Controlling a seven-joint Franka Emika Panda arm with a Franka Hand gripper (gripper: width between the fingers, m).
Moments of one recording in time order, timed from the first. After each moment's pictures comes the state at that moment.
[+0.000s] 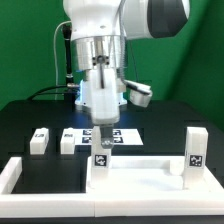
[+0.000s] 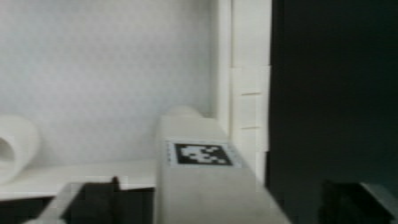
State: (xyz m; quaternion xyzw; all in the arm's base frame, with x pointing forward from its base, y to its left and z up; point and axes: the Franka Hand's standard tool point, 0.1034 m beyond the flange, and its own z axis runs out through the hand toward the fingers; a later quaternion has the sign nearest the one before) arm 0.636 -0.046 0.107 -0.75 0.66 -0.06 0.09
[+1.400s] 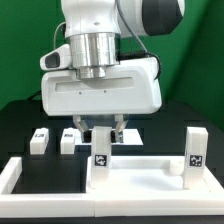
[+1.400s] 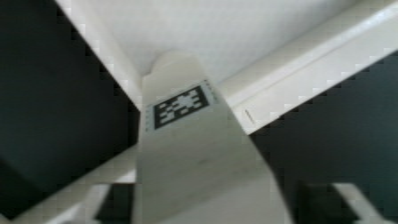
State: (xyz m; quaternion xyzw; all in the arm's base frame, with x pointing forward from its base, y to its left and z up) arm 0.639 -0.059 0.111 -0.94 0.31 -0.08 0.06
